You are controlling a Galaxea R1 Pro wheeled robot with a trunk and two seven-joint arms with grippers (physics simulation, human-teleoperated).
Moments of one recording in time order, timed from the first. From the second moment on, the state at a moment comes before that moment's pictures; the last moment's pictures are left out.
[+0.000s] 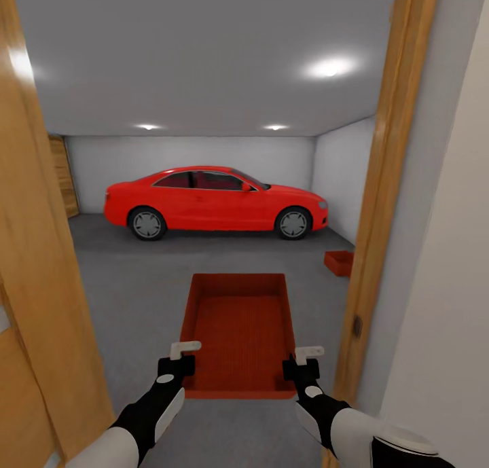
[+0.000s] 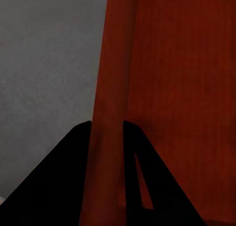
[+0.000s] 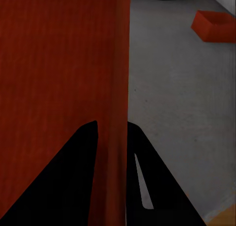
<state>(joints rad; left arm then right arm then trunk) -0.59 -0.06 -0.27 -0.49 0.26 0.03 0.31 -0.76 0.15 1.42 0.00 -1.28 -0.36 -0.24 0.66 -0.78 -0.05</state>
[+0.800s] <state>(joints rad) -0.59 -0.06 -0.27 -0.50 0.25 0.03 0.31 -0.76 0.15 1.42 0.00 -1.28 -0.37 -0.24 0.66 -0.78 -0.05</state>
